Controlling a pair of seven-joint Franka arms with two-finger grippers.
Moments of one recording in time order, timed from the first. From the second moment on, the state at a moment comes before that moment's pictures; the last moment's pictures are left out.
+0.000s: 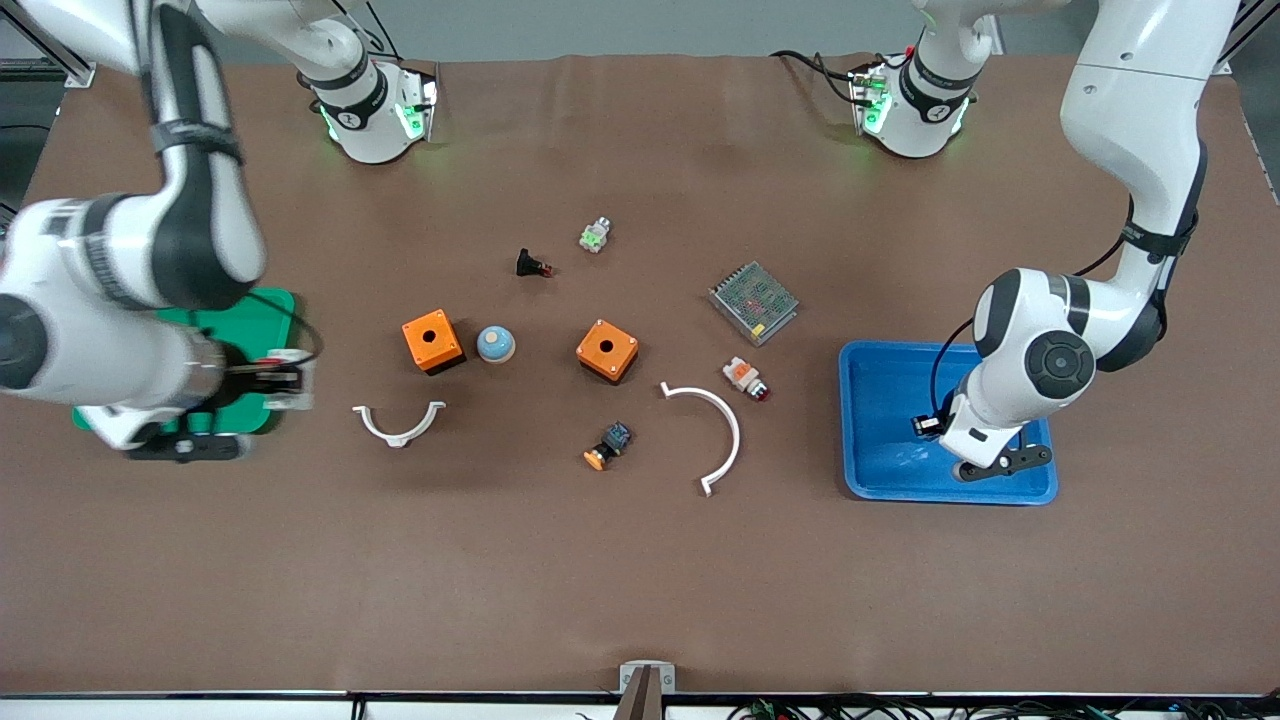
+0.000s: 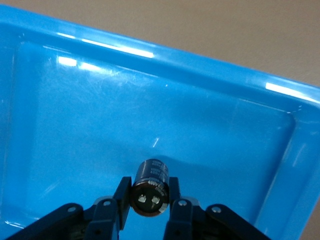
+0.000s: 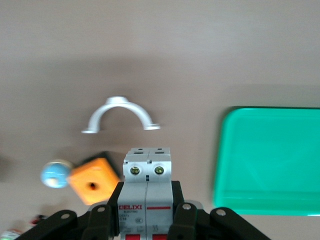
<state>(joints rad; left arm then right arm) 0.03 0.53 -0.17 -1.88 0.18 2.34 -0.47 0.29 0.40 -0.37 -1.50 0.15 1.66 -0.09</state>
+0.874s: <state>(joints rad) 0.03 0.53 -0.18 -1.87 0.18 2.37 -0.47 -0.03 0.49 -0.37 -1.76 0.15 2.05 -0.56</state>
